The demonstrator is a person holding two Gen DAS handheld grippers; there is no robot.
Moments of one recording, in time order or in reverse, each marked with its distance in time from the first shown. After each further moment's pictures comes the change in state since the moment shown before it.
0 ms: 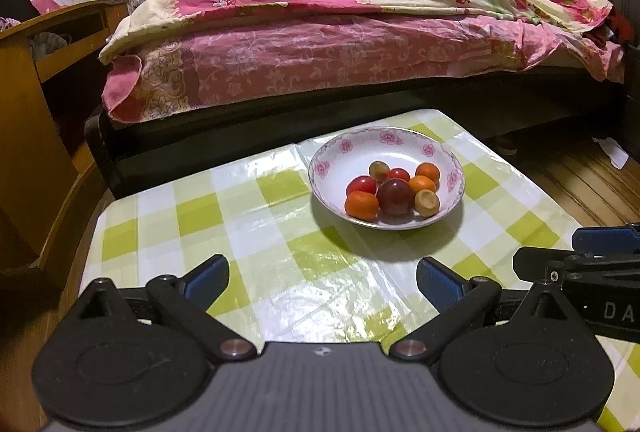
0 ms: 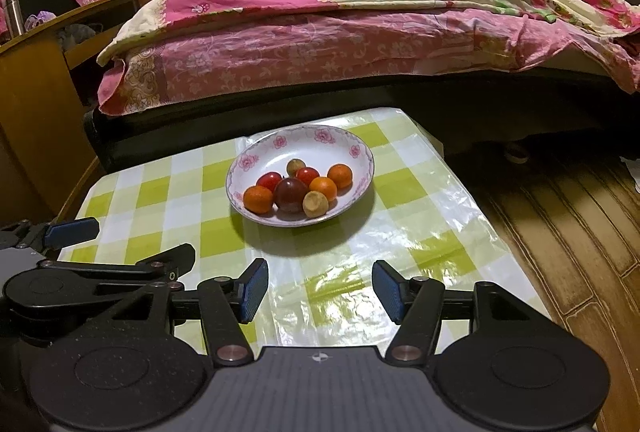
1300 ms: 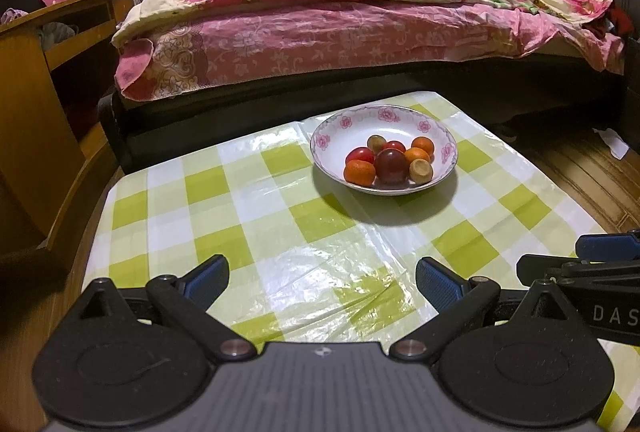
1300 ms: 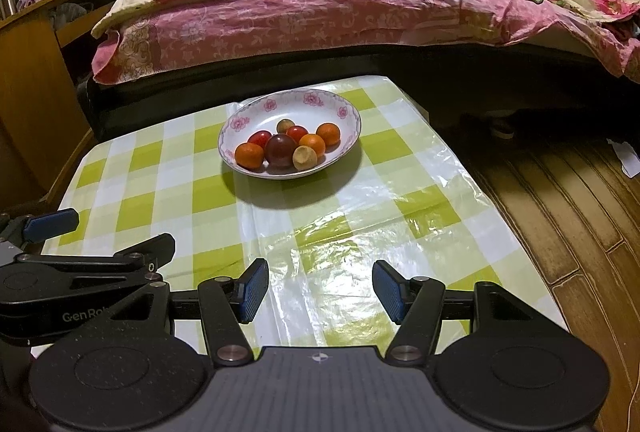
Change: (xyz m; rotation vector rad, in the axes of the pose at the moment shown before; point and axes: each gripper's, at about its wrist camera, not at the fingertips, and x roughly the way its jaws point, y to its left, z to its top) left arm -0.021 -0.003 -0.026 -0.005 0.026 0.013; right arm -0.012 0.001 -0.025 0.004 0.061 -0.035
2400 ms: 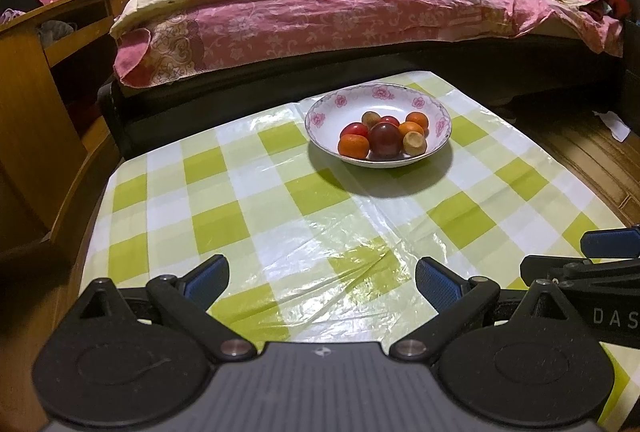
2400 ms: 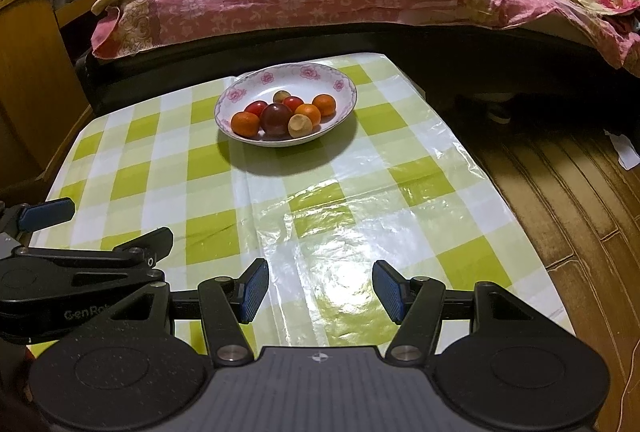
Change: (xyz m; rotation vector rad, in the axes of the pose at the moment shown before) left arm -0.004 -0.010 -0.017 0.023 0.031 0.015; right arm -0.001 -0.003 -0.015 -0.021 0.050 -0.012
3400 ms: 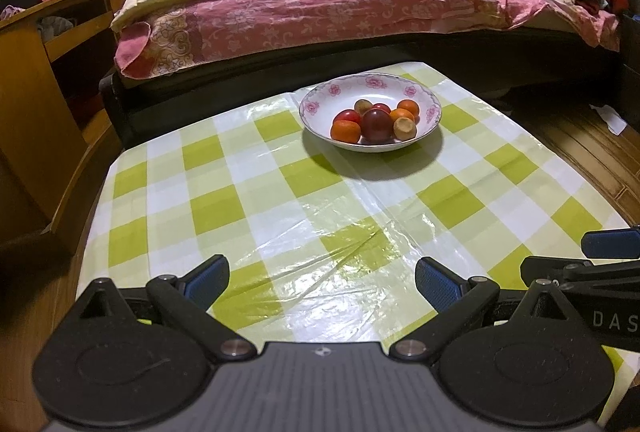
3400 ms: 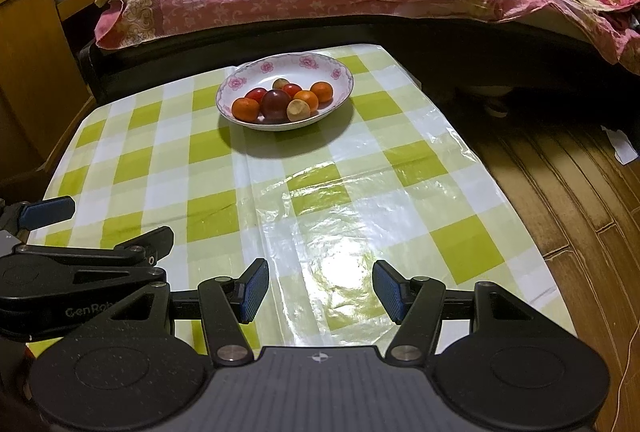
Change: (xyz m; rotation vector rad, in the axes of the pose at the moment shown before) left arm -0.013 -0.006 -0.013 0.004 0.016 -0.004; right arm -0.011 -0.002 -0.016 0.004 0.013 -0.008
